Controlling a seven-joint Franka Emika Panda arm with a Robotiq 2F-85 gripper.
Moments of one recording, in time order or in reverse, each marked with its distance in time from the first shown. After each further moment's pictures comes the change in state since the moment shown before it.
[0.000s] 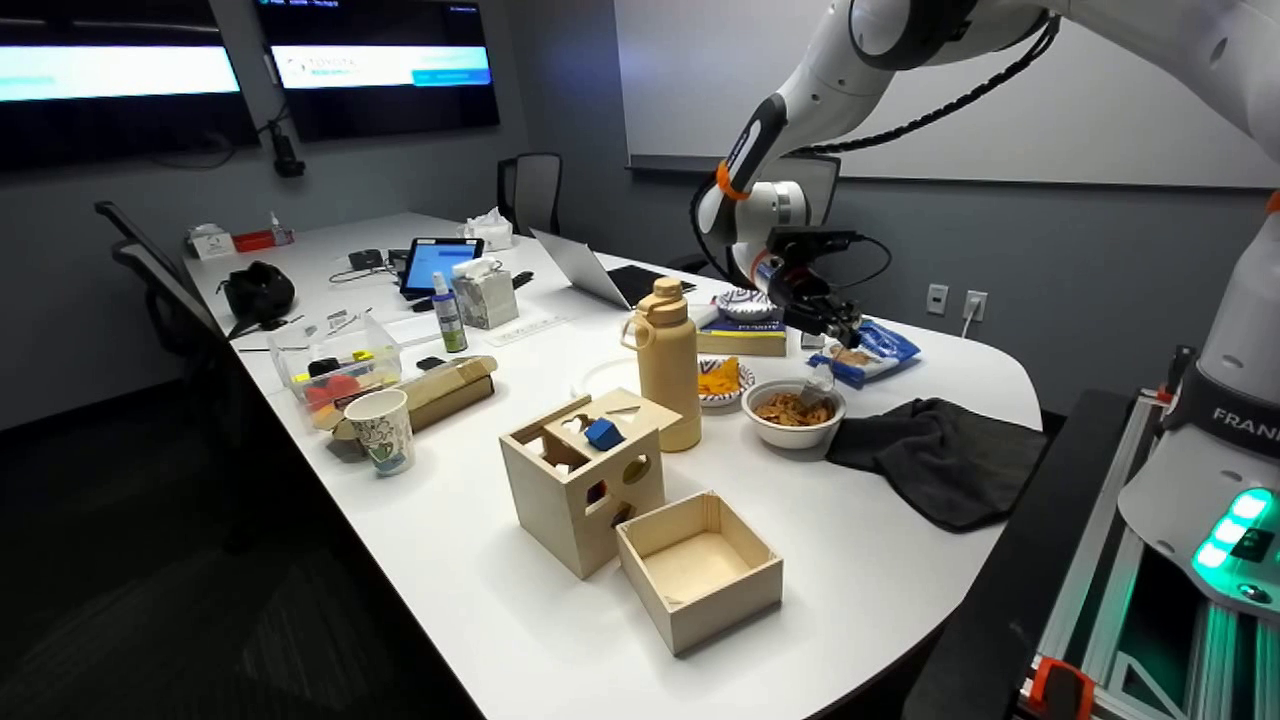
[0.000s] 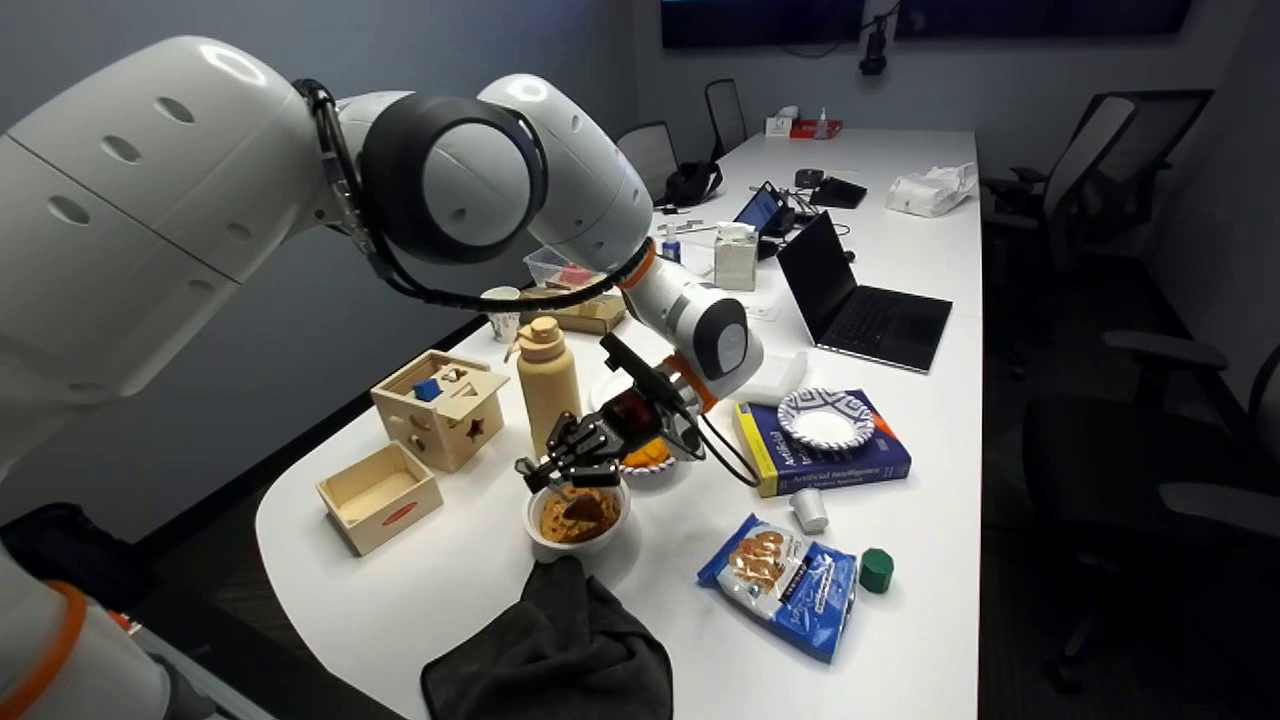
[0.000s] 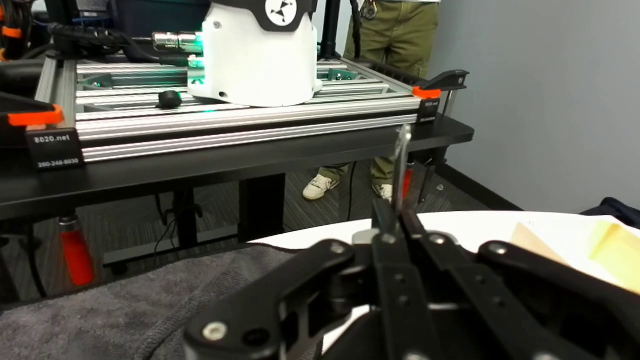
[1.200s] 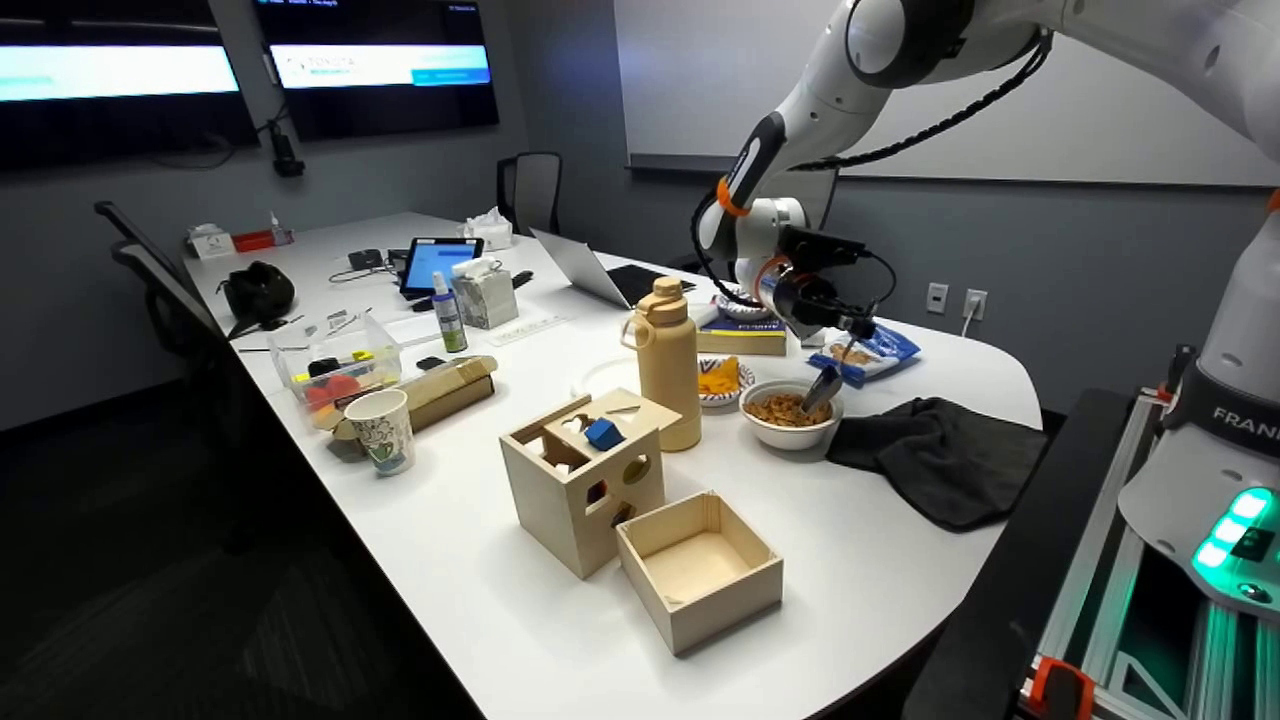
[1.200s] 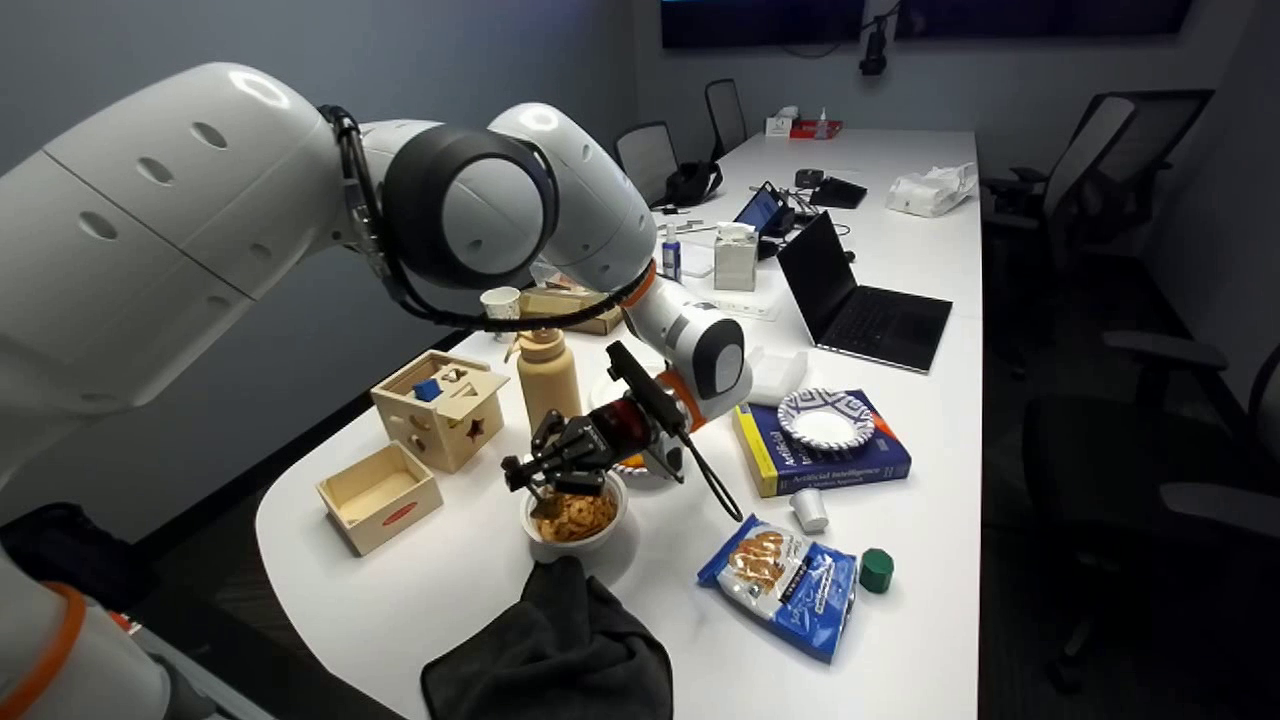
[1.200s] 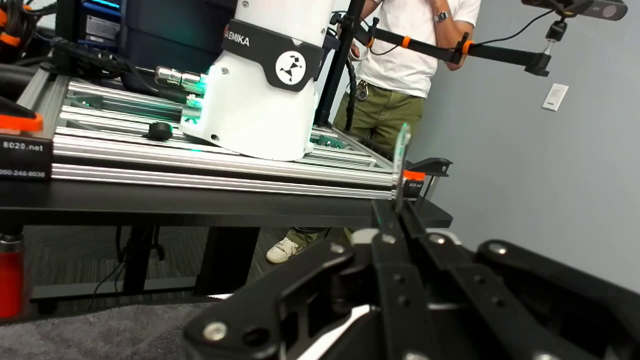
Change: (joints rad) arm -0.014 0.057 0.019 0.028 -0.008 -0.152 -0.177
